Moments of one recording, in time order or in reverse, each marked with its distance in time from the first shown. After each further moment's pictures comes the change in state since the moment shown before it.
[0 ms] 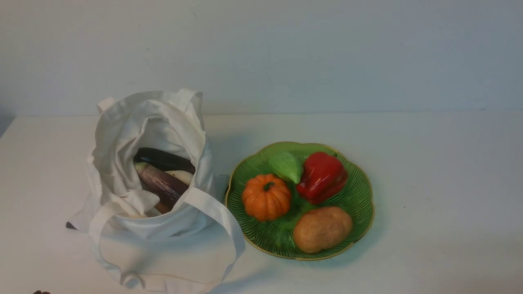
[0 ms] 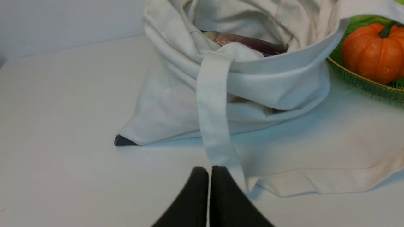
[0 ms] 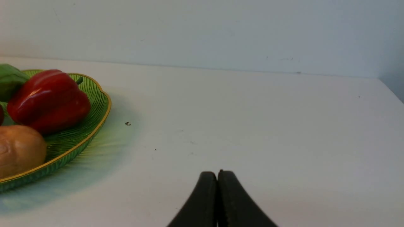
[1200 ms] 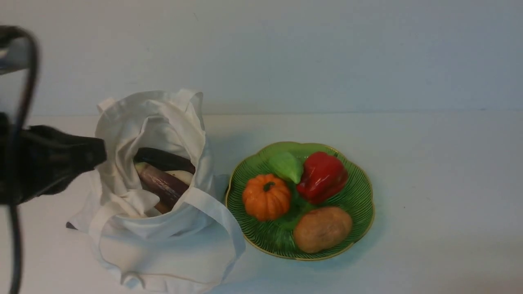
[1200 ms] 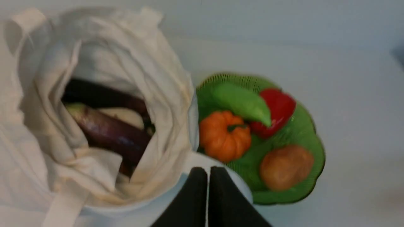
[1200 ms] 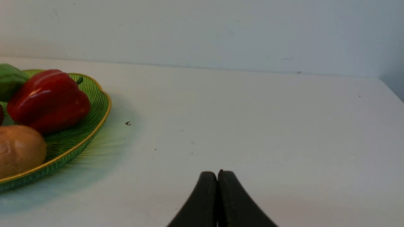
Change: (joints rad) right arm 0.000 0.000 0.000 0.000 0.000 0.000; left arm 0.000 0.987 -0.933 -0.423 0.383 0.019
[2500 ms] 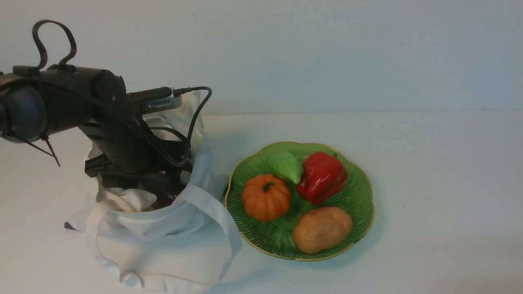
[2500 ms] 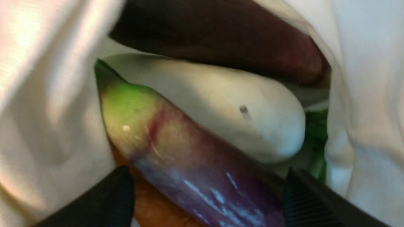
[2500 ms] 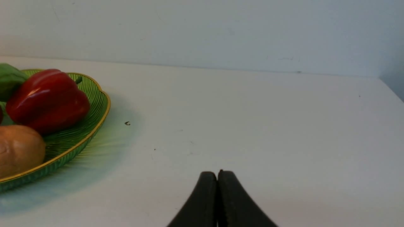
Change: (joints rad) right arm 0.000 0.000 0.000 0.000 0.000 0.000; left arm -0.082 0.834 -0.338 0.445 -0.019 -0.582
